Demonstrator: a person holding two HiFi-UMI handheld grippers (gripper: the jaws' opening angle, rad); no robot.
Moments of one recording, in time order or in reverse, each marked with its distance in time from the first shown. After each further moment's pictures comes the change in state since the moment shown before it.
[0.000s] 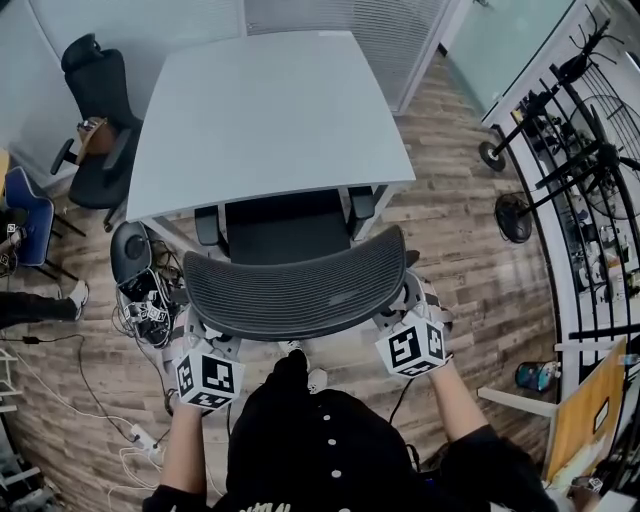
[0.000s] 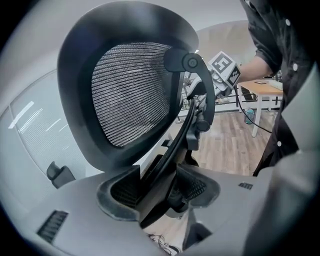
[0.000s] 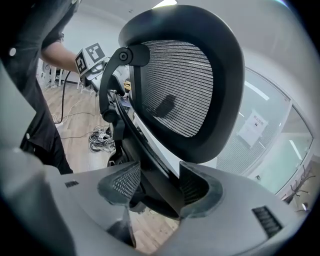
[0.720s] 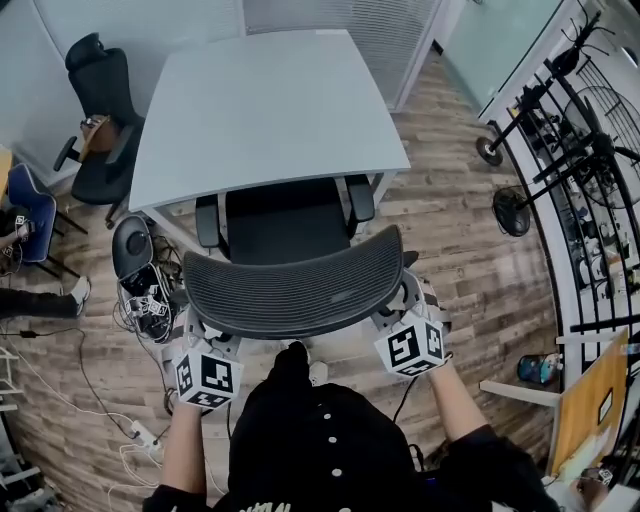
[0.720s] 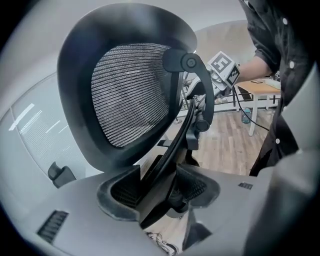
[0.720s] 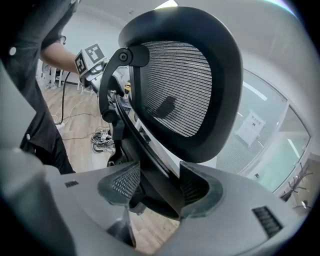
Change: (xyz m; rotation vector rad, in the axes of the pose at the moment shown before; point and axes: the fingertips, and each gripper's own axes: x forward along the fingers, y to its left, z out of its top) left arm -0.030 -0.033 -0.007 0.013 -0.005 -0.003; right arm -0.034 0.031 -0.007 0.009 -0.004 -0.009
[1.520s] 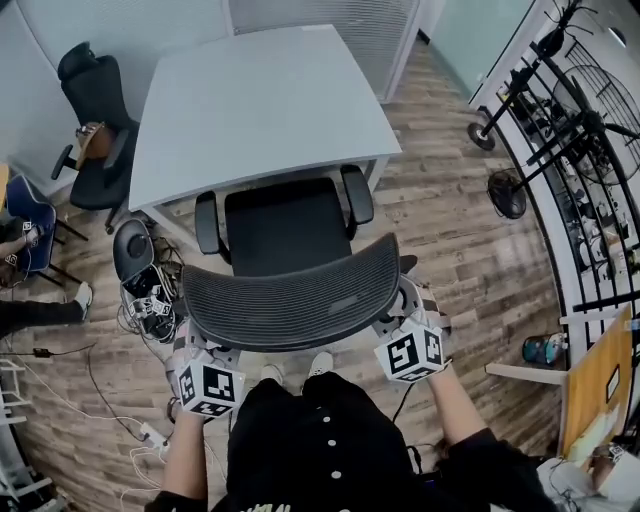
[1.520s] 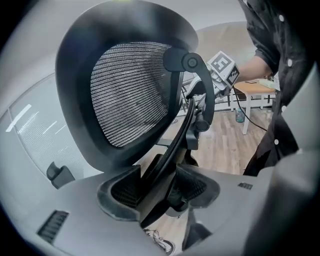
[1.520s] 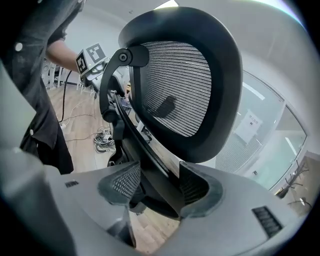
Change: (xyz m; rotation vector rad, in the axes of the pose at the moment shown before) left arm -0.036 -0.032 -0.015 0.022 -0.002 -0.033; right arm -0.039 0.041 -0.002 0.018 0.013 -0.022
